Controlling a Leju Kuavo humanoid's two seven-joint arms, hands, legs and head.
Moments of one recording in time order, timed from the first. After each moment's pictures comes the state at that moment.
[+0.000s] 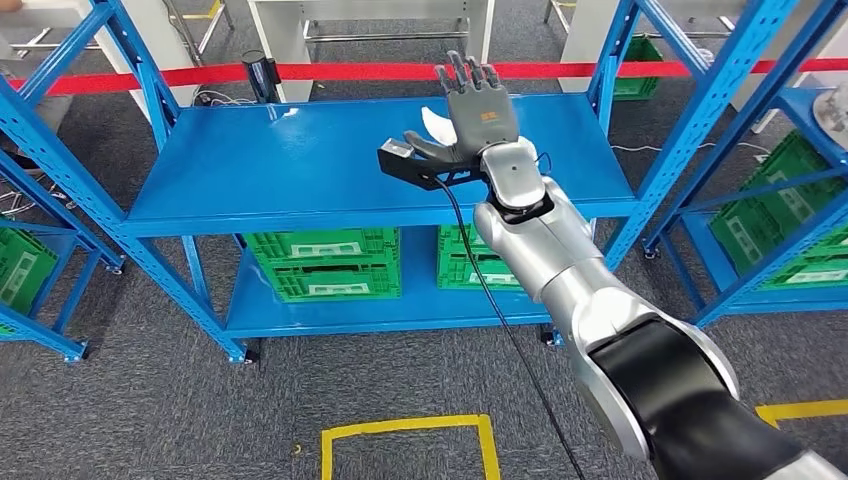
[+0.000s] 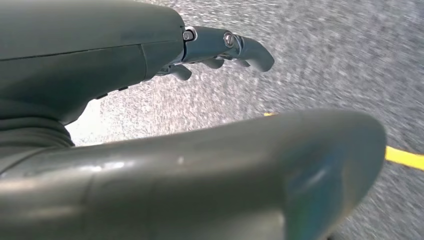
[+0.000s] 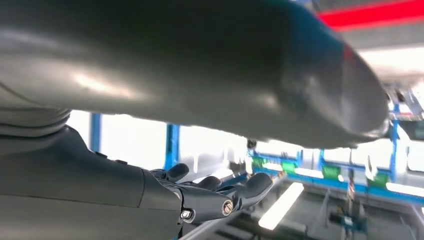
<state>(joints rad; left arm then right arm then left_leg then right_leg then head) -0.09 -0.05 1.00 -0.19 -1.05 0.03 -0.17 -0.99 0.06 0.61 -0.43 1.22 -0.20 -0.09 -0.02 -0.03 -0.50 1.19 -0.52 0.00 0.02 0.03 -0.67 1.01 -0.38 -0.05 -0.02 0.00</state>
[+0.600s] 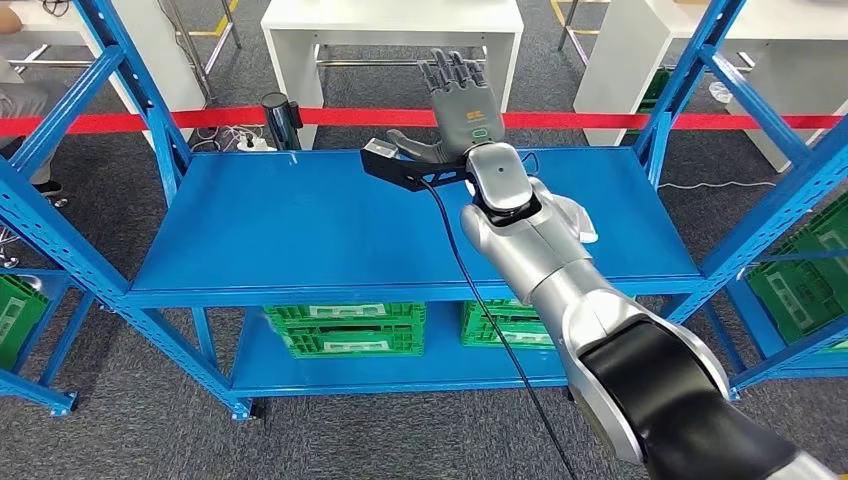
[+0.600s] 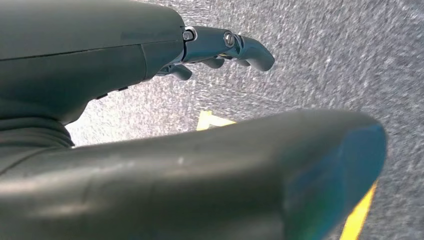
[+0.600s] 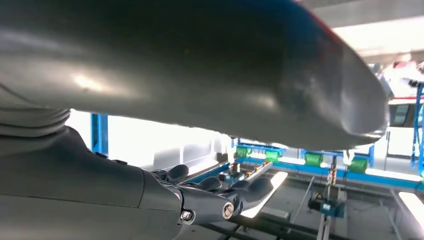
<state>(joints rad) -0.10 -0.05 1.02 -0.19 -1.03 0.03 -0.17 -0.98 0.07 0.62 -0.43 1.21 -0.22 -0.09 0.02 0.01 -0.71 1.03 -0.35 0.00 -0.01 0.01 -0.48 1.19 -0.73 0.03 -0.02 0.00</state>
